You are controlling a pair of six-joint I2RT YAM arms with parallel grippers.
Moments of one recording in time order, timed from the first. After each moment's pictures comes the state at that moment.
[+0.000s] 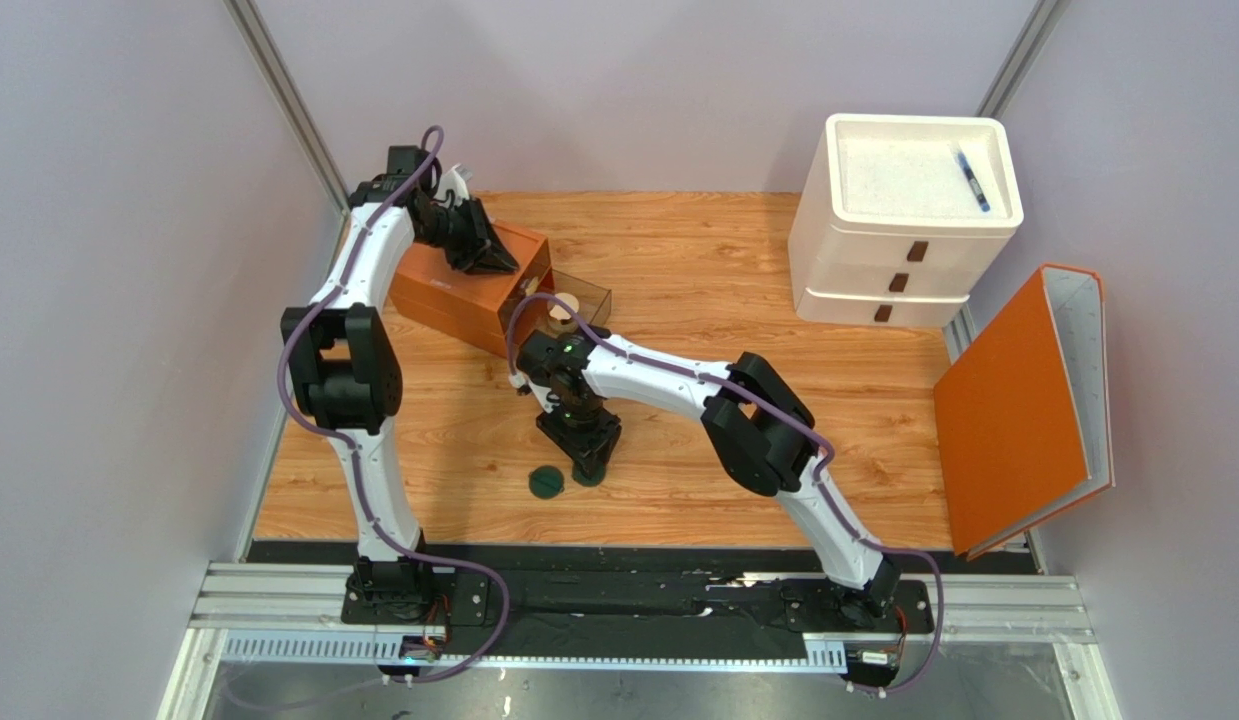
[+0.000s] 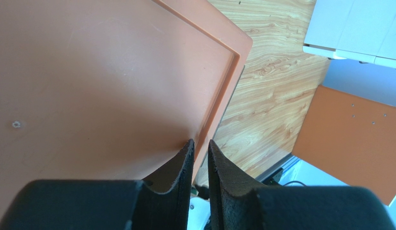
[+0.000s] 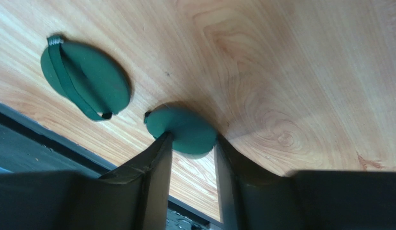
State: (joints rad) left arm -0.01 2.08 1.92 -0.90 0.64 -0.38; right arm 0.99 2.29 1.89 -1.09 -0.15 0.14
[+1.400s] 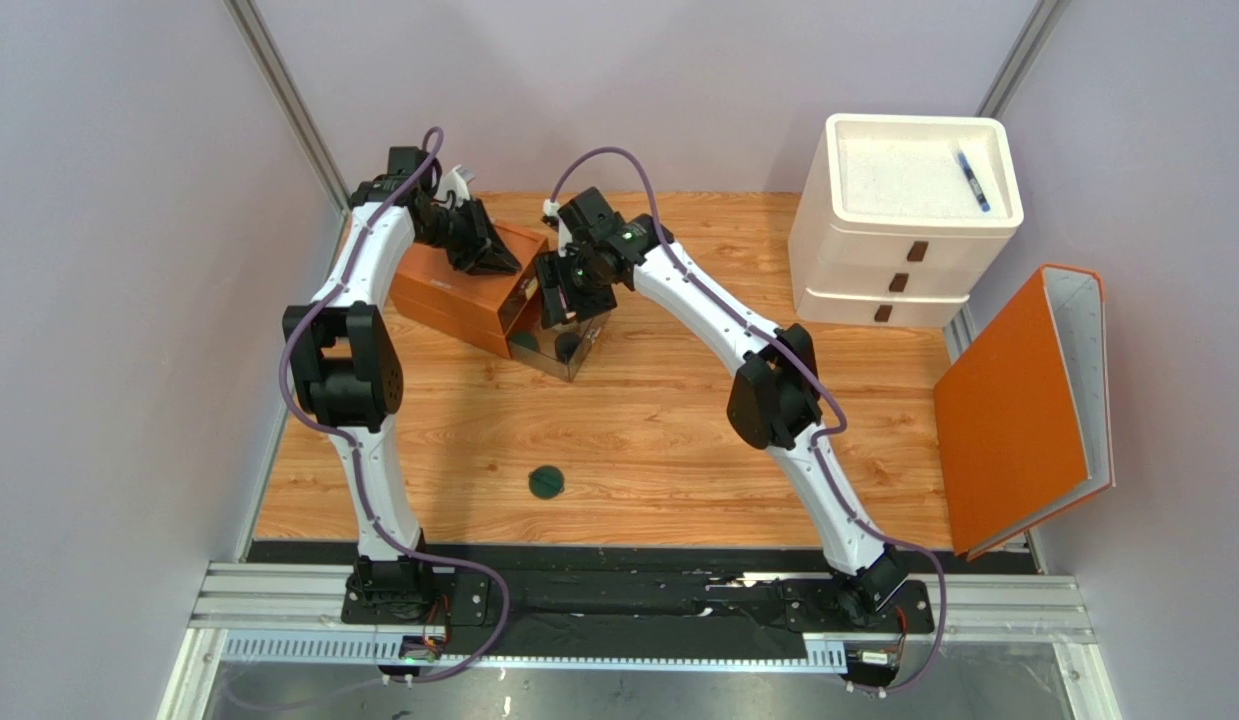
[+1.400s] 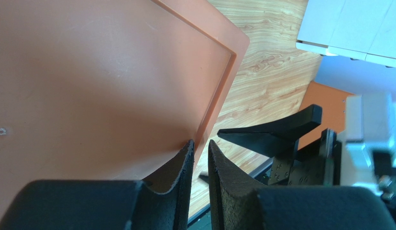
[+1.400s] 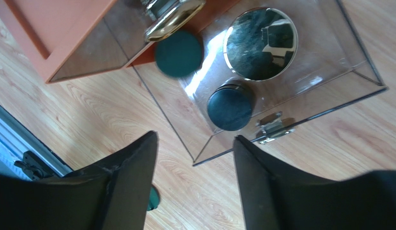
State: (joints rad) left arm -0.01 2.10 1.94 -0.91 0.68 -0.39; right arm 0.71 2.45 2.48 -0.96 -0.23 0.34
